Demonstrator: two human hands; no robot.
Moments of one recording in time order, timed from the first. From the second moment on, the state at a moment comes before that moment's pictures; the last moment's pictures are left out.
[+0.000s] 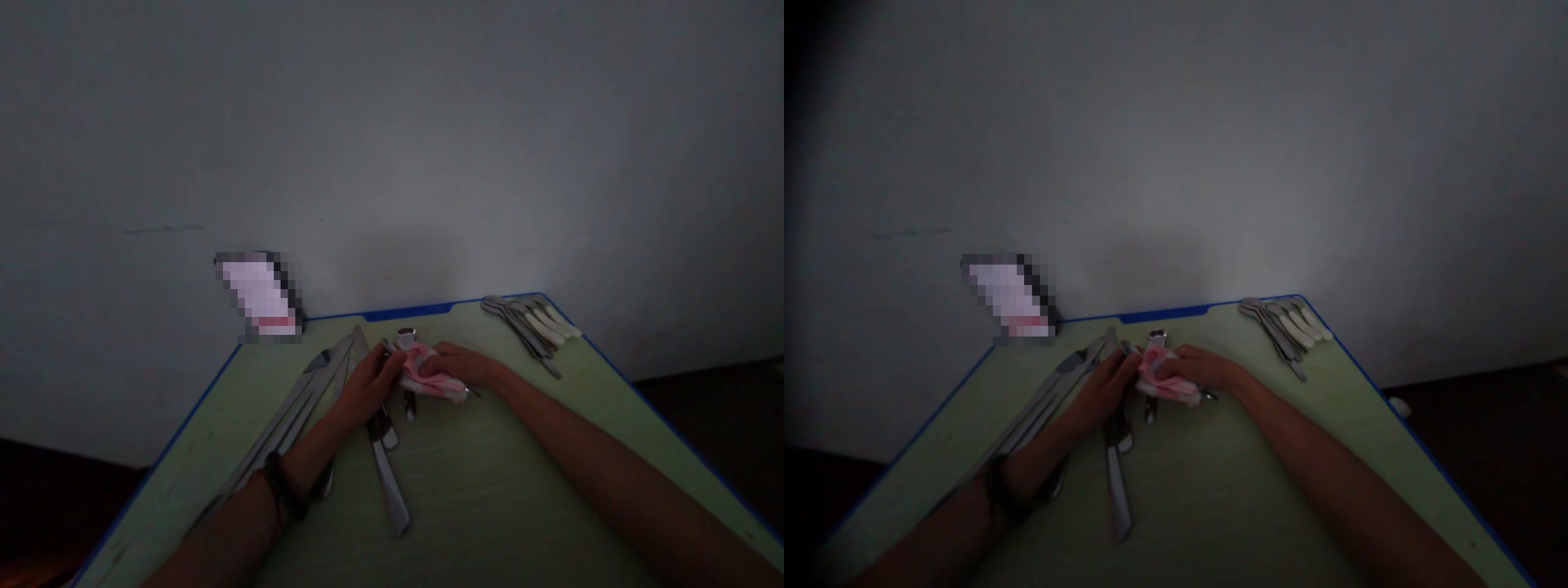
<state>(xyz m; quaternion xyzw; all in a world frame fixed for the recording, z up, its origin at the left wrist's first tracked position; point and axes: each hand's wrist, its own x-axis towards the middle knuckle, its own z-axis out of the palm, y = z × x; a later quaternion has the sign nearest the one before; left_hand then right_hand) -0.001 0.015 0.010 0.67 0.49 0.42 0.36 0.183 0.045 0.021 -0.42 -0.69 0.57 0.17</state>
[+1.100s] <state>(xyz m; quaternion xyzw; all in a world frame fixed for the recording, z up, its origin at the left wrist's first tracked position) 0.000 0.024 0.001 0.49 0.44 0.61 0.44 0.181 0.048 0.018 -0.41 -0.69 0.57 0.18</state>
